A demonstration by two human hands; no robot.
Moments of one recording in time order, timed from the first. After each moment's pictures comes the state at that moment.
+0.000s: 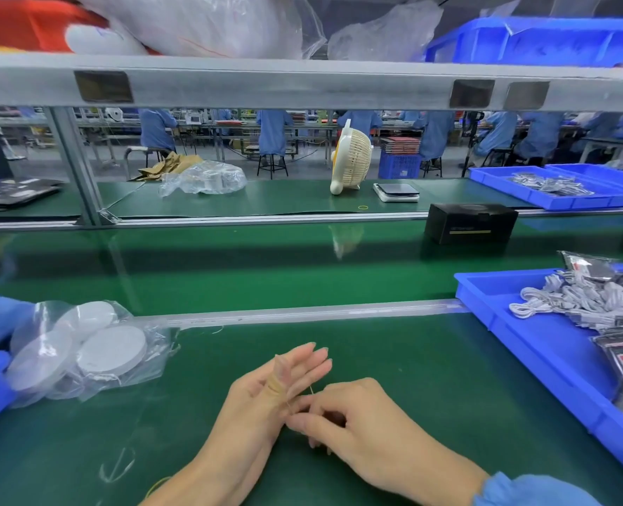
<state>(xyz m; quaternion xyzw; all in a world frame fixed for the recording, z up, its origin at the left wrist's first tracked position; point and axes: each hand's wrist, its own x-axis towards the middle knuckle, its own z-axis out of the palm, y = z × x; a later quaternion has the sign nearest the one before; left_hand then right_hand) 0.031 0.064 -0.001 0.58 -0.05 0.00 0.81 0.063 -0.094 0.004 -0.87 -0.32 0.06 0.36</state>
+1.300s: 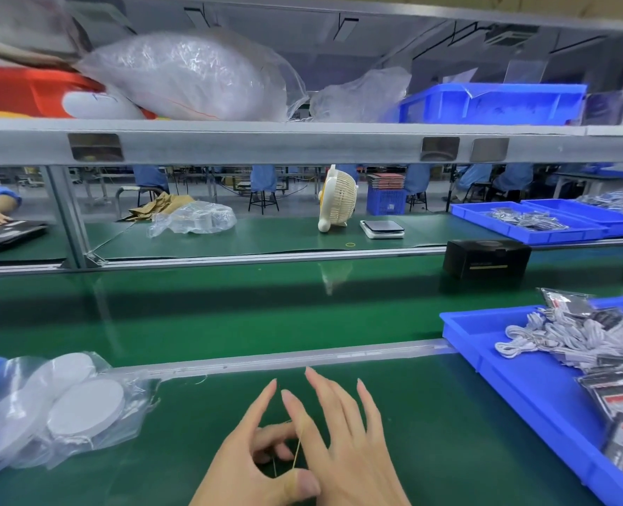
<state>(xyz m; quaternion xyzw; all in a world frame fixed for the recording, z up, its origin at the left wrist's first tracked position) 0.049 0.075 -0.005 0.79 -0.08 -0.01 0.61 0.056 -0.079 0.000 -0.91 -0.28 -0.26 0.13</state>
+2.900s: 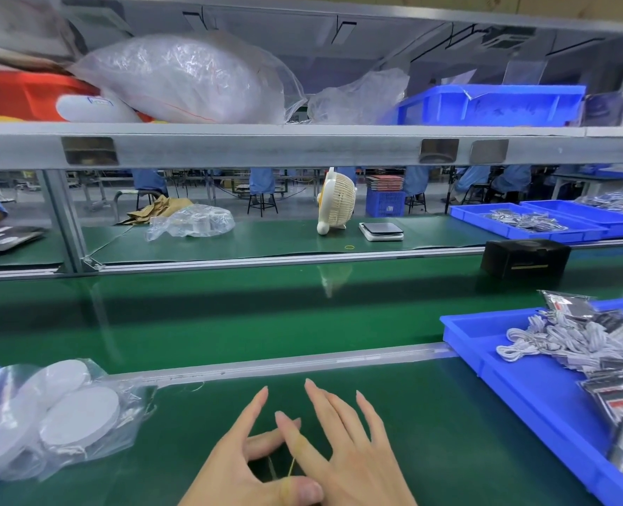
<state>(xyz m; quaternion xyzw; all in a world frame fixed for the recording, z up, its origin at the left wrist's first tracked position) 0.054 0.087 -0.005 0.77 -0.06 -0.04 0.63 0.032 -0.075 0.007 -0.97 -0.17 -0.12 0.14</state>
